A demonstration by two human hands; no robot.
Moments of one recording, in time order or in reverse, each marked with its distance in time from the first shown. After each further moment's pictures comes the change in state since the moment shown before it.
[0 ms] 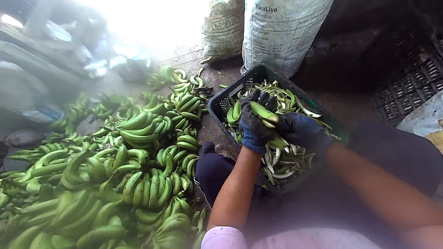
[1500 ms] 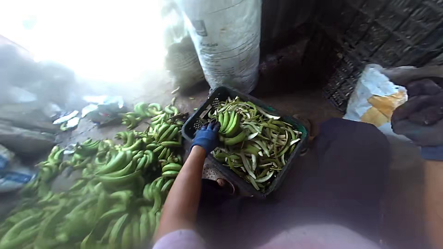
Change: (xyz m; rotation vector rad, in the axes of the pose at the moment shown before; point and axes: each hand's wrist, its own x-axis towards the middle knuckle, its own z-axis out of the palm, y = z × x) left_hand 0.075 0.045 -0.077 2.762 -0.635 -0.189; right_hand -0.250 0.185 -0.132 1.347 0.906 -0.013
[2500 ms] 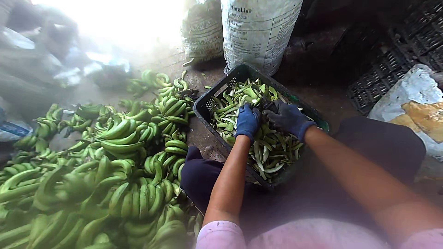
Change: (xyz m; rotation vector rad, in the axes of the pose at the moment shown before) left_hand 0.008 0.093 0.012 -0.892 0.235 -0.280; right_hand 0.026 0.208 0.267 -1.407 -0.509 0.428
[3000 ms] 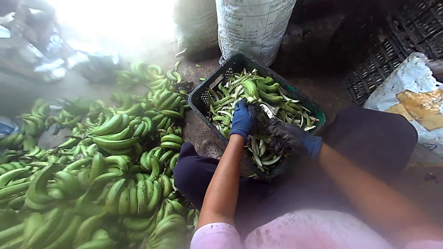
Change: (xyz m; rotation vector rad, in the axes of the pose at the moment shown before) left_hand -0.015 -0.020 0.000 -0.043 -0.040 0.049; right_hand -0.079 0.025 0.022 0.762 -0.416 0.318
